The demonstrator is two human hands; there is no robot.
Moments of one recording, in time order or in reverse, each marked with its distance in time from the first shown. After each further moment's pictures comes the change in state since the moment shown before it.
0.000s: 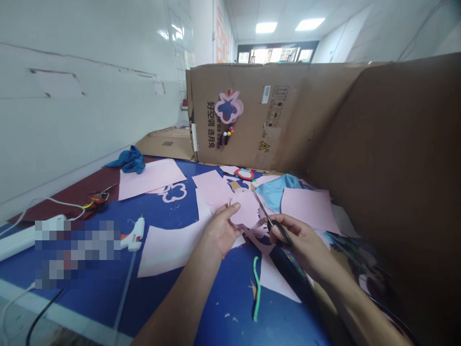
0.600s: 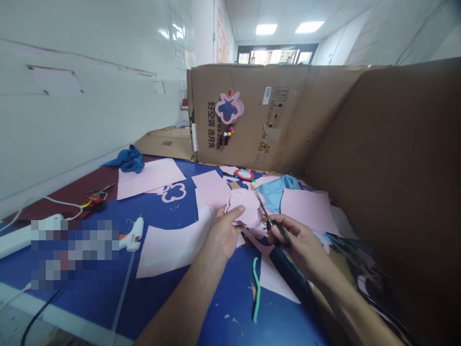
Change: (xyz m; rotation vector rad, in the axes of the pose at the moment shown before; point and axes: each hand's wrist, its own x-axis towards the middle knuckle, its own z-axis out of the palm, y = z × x) left_hand -0.006 -0.009 0.009 0.017 -0.024 0.170; right_hand 0.001 -0.003 0.011 0.071 0.082 0.009
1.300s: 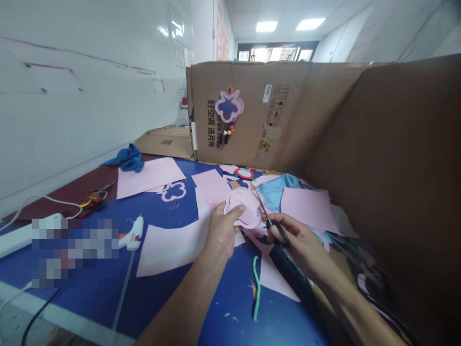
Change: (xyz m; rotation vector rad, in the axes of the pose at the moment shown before) left_hand -0.002 -0.001 0.001 0.168 0.057 0.091; right_hand -0.002 -0.006 0.003 -0.012 0.013 0.016
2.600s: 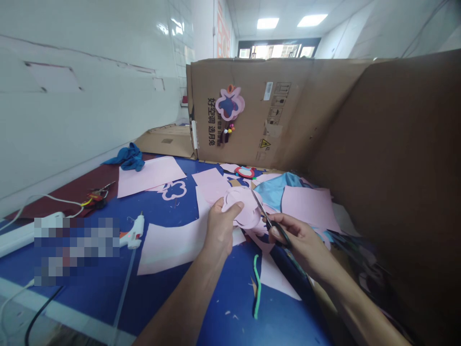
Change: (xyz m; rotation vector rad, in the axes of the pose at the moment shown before) left_hand -0.002 0.005 0.003 -0.009 0.049 0.088; right_hand 0.001 0.005 -0.009 -0.120 -0.074 -0.018
